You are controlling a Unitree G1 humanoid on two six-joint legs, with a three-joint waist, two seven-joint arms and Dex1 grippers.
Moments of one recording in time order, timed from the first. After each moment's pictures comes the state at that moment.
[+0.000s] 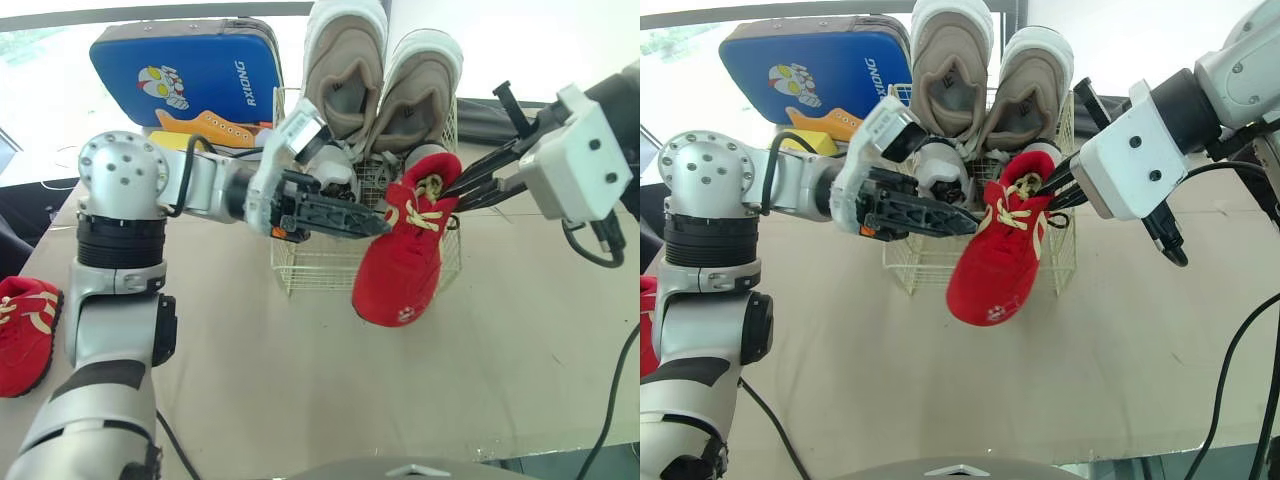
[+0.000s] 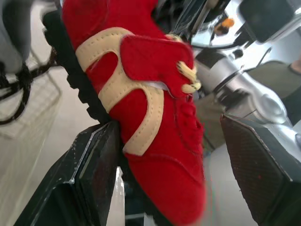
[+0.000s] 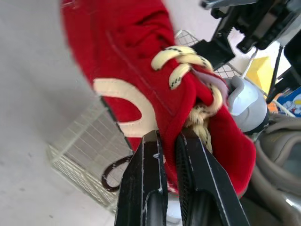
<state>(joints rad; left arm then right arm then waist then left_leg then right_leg) -1.04 0.69 -0.04 0.11 -1.50 1.61 -0.69 -1.24 -1.07 0.41 -0.15 0.42 -0.04 1.58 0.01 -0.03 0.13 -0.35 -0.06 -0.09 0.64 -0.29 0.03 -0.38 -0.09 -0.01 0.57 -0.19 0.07</state>
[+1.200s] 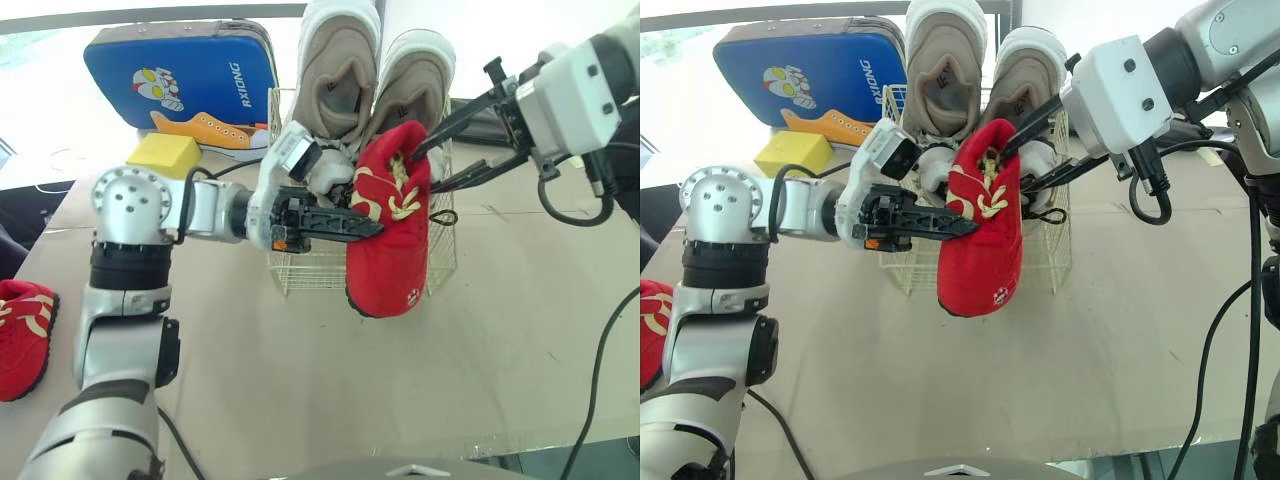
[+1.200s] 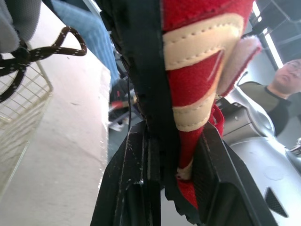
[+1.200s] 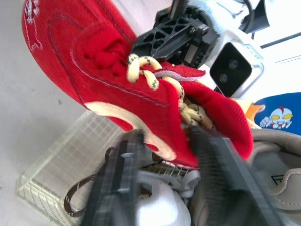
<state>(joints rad) -0.82 0.67 0.06 0.04 -1.68 1.50 -0.53 -1.29 -0.95 0.39 0.07 0.52 0.04 1.58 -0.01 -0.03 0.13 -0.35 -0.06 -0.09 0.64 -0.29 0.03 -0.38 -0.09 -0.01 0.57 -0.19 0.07</state>
